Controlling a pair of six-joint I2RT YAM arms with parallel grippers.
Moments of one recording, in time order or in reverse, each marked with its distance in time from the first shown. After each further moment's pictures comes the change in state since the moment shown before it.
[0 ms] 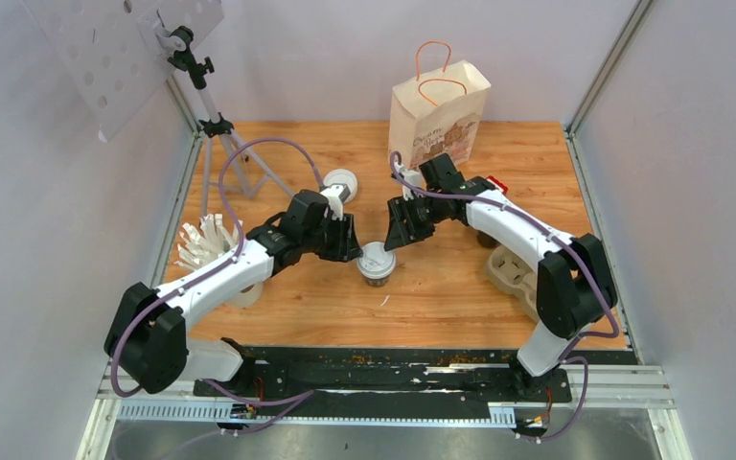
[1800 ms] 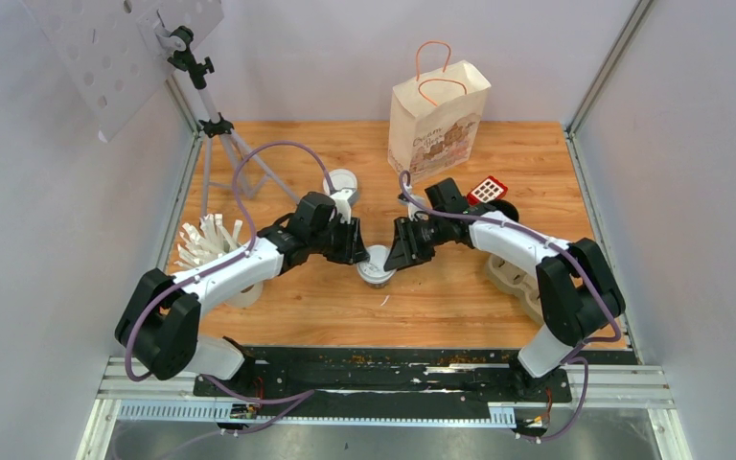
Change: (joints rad) left arm -0.001 0.082 -0.019 0.098 0.078 0.018; right arm 0.002 -0.060 -0.252 0.214 -0.126 0.179
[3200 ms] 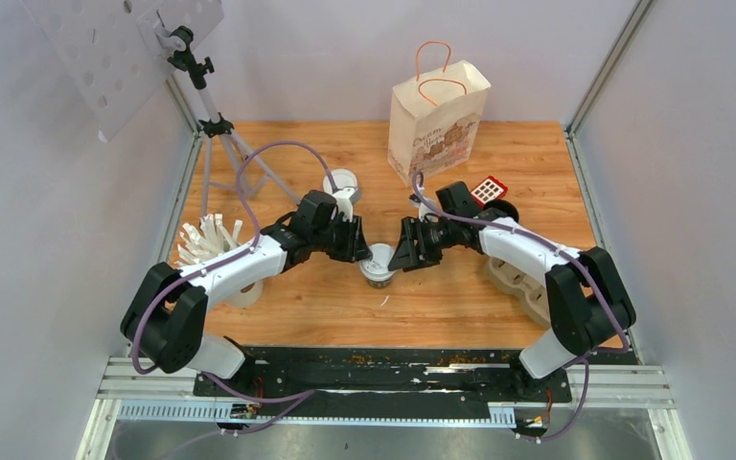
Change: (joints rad) left arm 0.001 0.041 0.003 0.046 0.033 -0.001; right arm -0.053 -0.061 -0.061 0.031 -0.022 0.056
